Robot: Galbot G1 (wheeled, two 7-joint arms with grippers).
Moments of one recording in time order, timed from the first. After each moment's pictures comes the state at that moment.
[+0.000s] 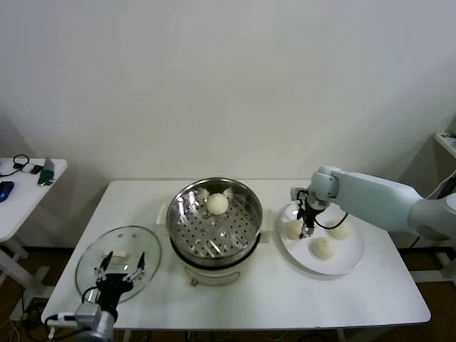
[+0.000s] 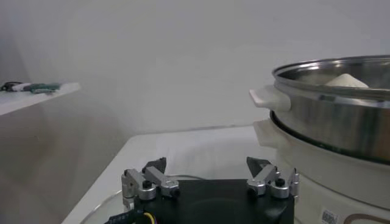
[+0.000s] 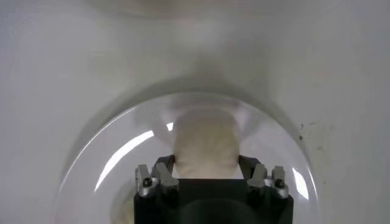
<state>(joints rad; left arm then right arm) 1.61 -1.43 -0.71 -1.97 -0.11 0.13 0.06 0.33 0.98 -1.42 0.99 0.42 -0.35 -0.90</state>
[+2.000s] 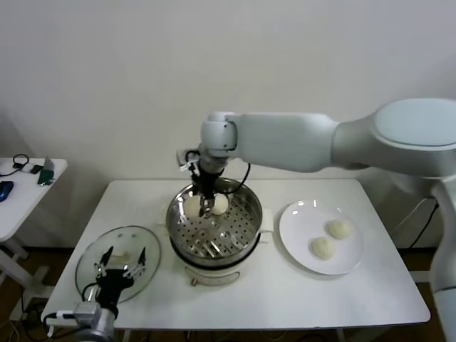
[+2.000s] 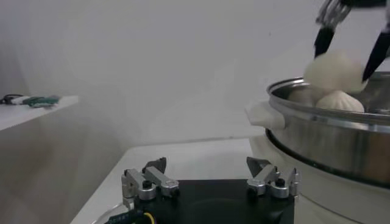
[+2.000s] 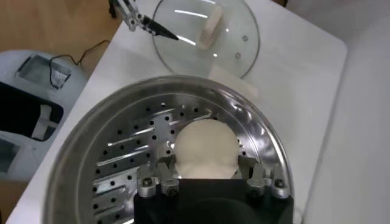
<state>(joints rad) 1.61 -1.43 -0.71 -2.01 -0.11 0.12 0.06 0.68 1.50 -1.52 1.12 0.73 -0.40 -0.92</state>
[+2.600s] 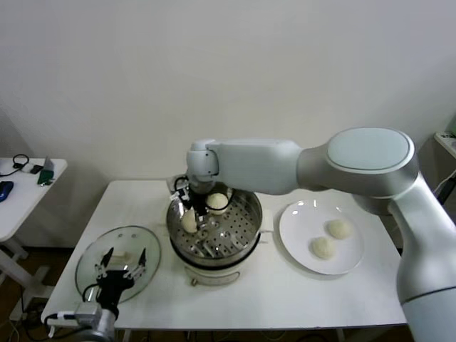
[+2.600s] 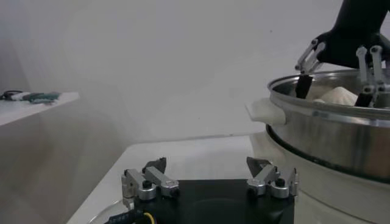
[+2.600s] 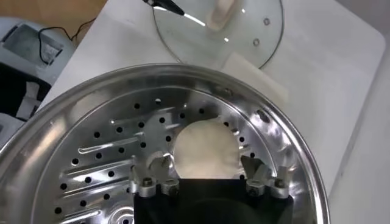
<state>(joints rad) 1.61 -1.44 -0.71 -2.00 -0.10 0.12 0.06 0.61 1.55 -1.52 1.07 0.64 -0.37 -0.92</state>
